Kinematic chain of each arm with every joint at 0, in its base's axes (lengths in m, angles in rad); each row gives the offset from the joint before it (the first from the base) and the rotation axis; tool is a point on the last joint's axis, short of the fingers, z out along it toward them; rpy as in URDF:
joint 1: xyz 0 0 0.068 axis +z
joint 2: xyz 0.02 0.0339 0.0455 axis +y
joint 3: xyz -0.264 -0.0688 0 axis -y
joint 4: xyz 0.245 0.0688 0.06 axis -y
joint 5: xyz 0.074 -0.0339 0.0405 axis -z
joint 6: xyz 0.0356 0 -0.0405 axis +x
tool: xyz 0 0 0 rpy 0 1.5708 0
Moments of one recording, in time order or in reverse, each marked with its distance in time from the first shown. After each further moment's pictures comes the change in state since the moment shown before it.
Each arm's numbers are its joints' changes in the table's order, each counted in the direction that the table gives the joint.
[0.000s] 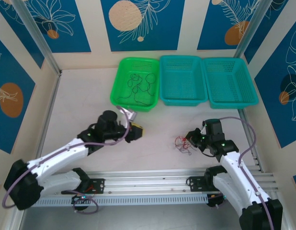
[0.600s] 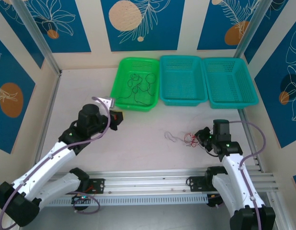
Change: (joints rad) left arm 0.208 -0.222 0.088 -0.257 -0.280 0.072; right arm -0.188 -0.034 -0.005 -0.079 0.082 0.021
